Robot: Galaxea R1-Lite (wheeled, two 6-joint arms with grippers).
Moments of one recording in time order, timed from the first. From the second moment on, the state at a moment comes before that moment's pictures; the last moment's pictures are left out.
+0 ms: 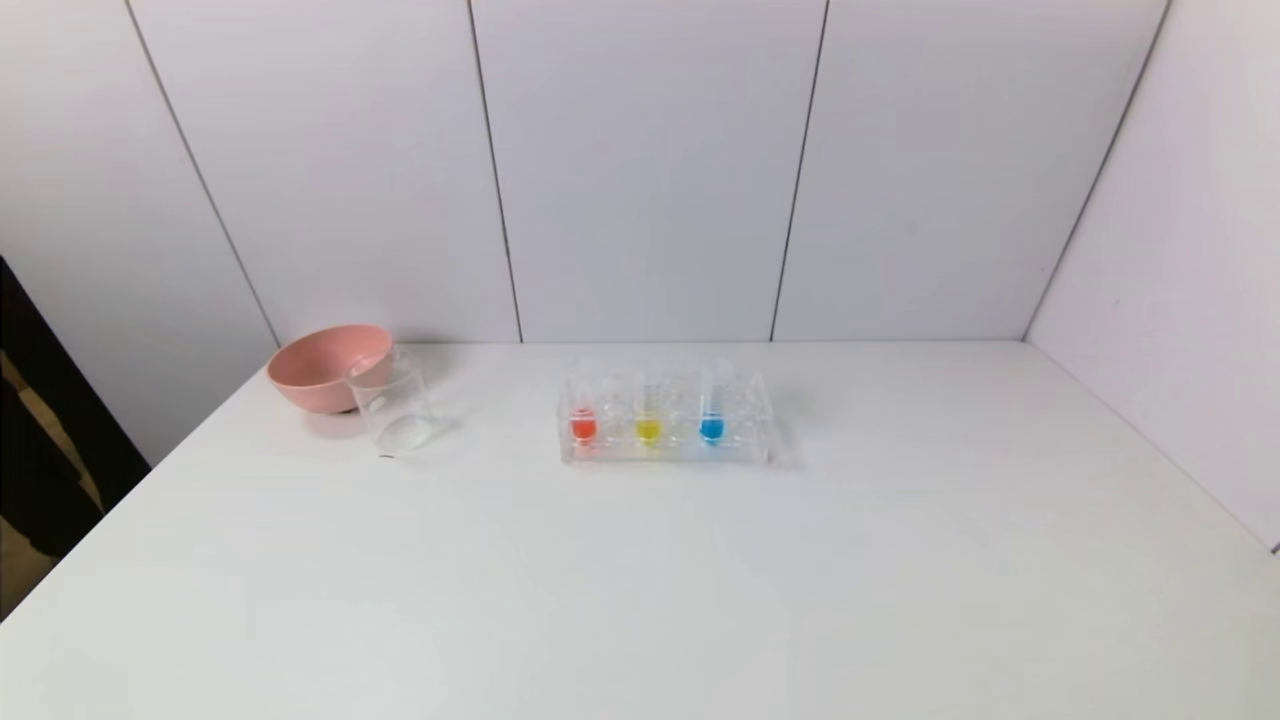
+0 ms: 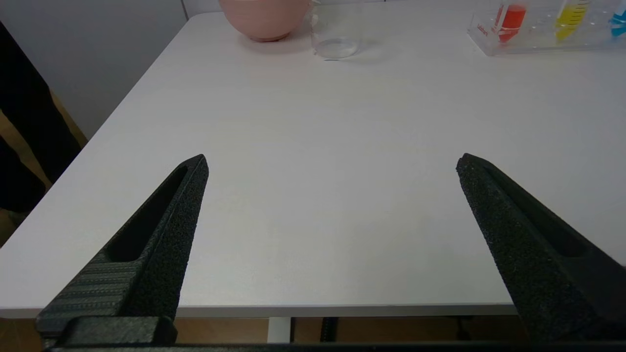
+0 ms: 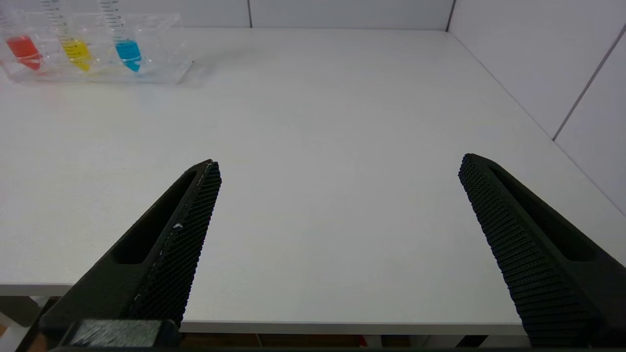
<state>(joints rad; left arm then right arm) 0.01 0.00 0.00 0.01 0.01 0.02 0.00 0.00 0.00 0.01 0.00 0.00</state>
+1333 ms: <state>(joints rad) 0.01 0.01 -0.19 0.12 -0.01 0.00 0.00 0.00 0.00 0.01 0.00 0.00</state>
